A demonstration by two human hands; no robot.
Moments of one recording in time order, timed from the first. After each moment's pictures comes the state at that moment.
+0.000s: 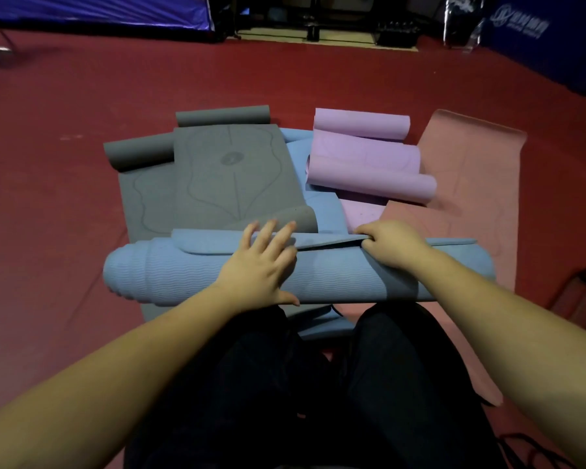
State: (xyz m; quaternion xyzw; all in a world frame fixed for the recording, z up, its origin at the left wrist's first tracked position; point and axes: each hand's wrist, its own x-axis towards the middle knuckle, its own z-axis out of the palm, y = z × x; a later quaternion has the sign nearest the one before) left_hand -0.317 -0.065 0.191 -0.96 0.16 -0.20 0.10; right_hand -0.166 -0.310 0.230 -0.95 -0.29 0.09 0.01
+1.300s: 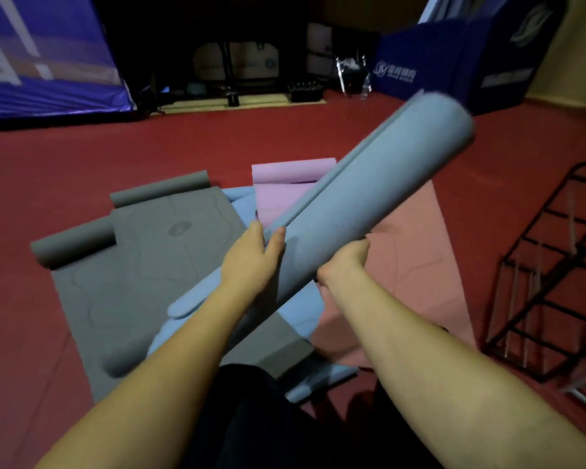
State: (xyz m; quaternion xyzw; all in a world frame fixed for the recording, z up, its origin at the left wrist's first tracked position) left_hand -0.237 -0.090 0.298 -0.93 -0.06 -0.14 -0.34; right_hand -0.180 -0.232 0.285 -0.28 0.27 0.01 0.92
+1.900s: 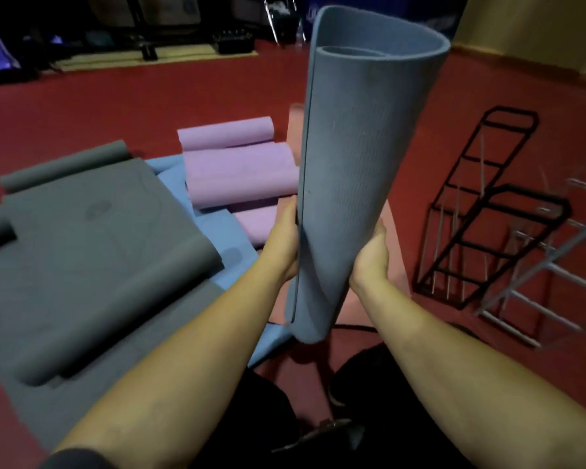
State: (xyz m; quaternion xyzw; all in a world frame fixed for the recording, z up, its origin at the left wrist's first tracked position) left_hand -0.202 -0.279 0.274 -0.58 -0.06 0.17 -0.79; right_hand -0.219 -0.405 0.233 -0.43 0.26 -0.13 0.85
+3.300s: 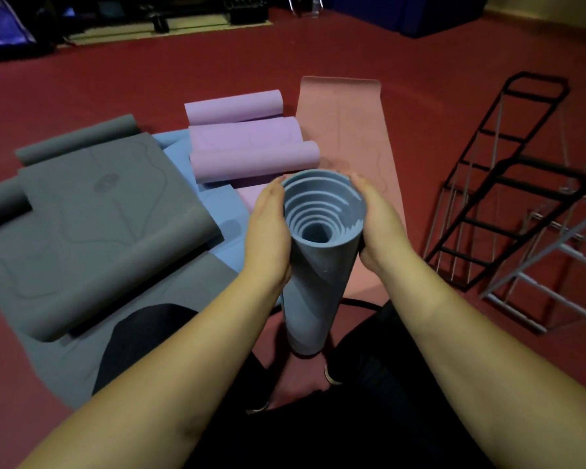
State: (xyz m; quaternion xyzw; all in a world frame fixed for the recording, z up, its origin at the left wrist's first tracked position) left_hand -0.277 -0.296 0.288 -0.61 -0.04 -0.04 -0.79; right_hand -0.266 -0.436 0.288 -0.58 0.09 0.00 0.81
